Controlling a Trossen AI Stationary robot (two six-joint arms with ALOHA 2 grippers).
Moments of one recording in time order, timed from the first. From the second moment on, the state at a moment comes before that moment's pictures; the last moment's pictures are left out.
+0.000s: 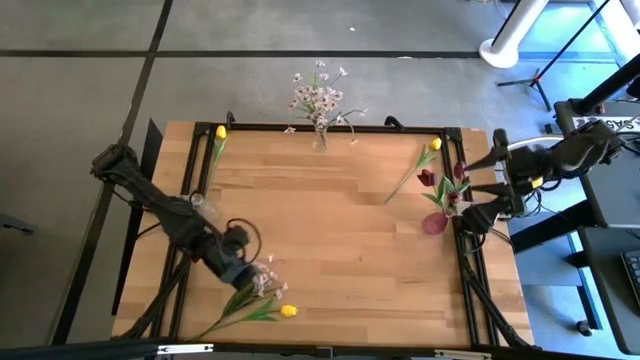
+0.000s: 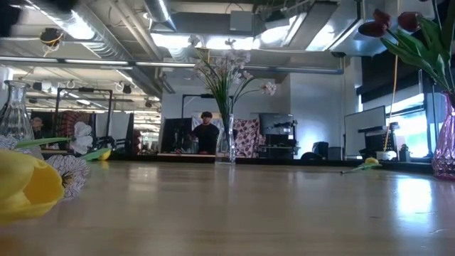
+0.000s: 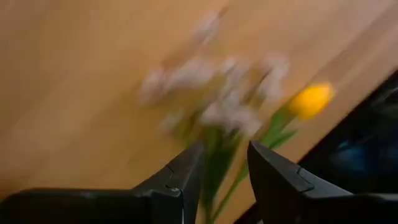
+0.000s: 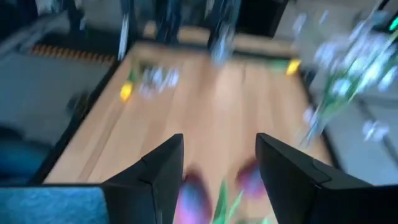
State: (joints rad) left arm -0.65 1.31 1.03 -0.97 -0.07 -1.57; right arm 0.58 0.67 1.47 -1.26 0.44 0.12
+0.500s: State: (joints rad) left arm -1.03 1.42 1.03 -0.95 0.00 -1.91; right arm 0.58 0.76 1.34 -0.76 0.46 0.12
